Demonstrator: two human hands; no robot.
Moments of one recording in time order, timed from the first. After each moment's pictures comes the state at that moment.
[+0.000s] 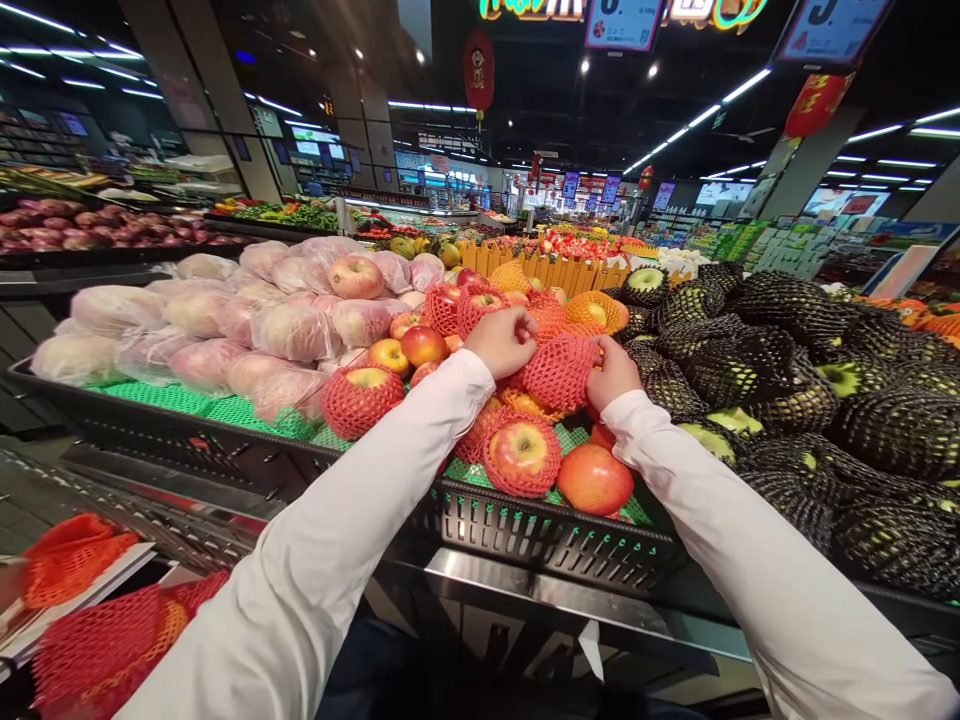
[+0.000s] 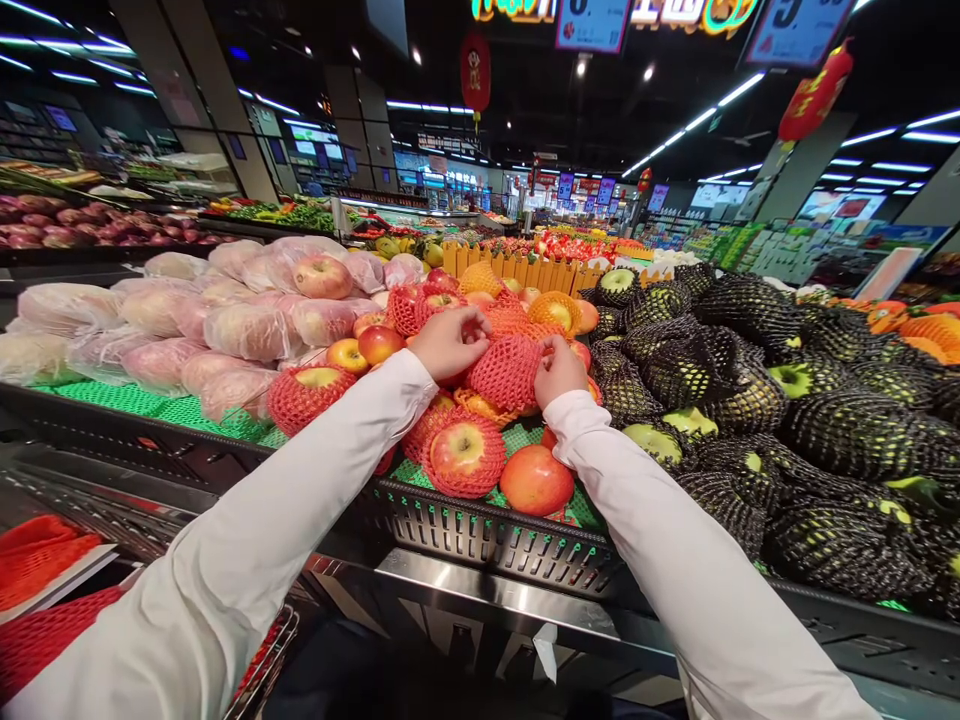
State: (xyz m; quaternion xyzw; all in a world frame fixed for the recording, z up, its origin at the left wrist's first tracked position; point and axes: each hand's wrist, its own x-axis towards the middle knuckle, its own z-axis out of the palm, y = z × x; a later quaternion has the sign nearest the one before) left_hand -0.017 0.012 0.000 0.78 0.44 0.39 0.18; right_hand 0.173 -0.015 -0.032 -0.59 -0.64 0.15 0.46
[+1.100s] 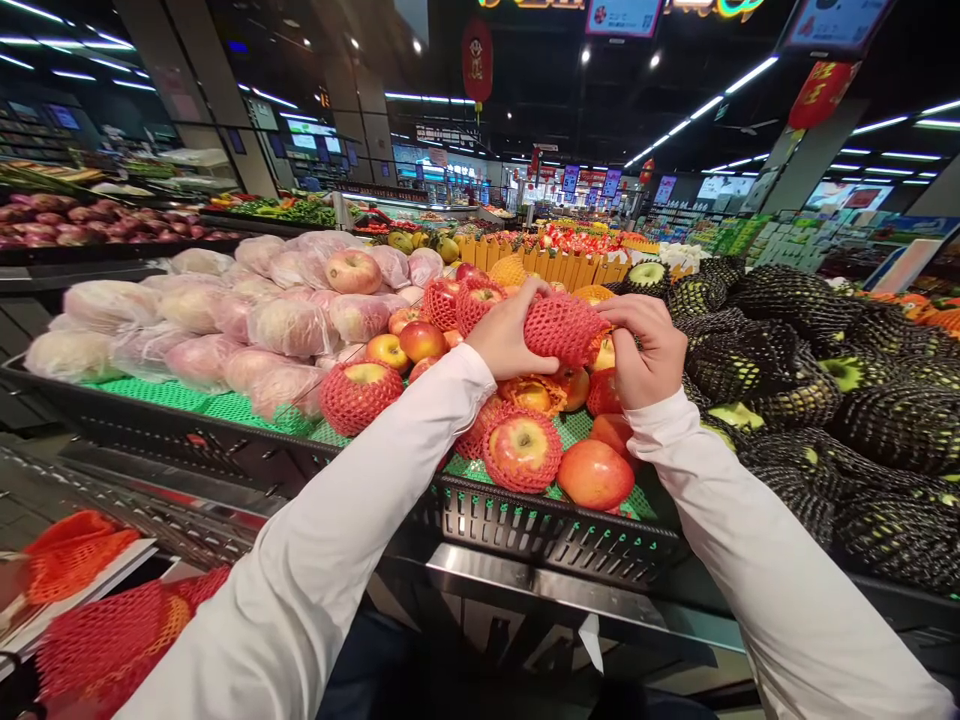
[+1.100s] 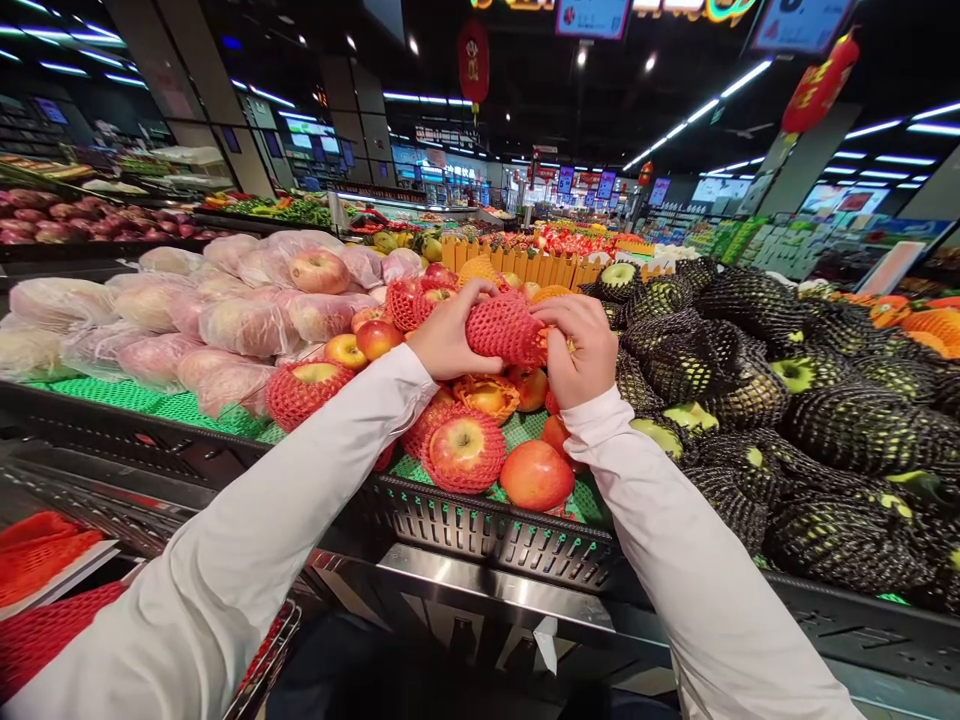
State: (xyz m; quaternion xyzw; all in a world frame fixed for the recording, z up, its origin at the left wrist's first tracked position) left_hand -0.020 0.009 0.000 0.85 0.27 0.45 0.09; right_hand 0.176 -0.043 0.006 -0.18 -0.76 -0.15 0.61
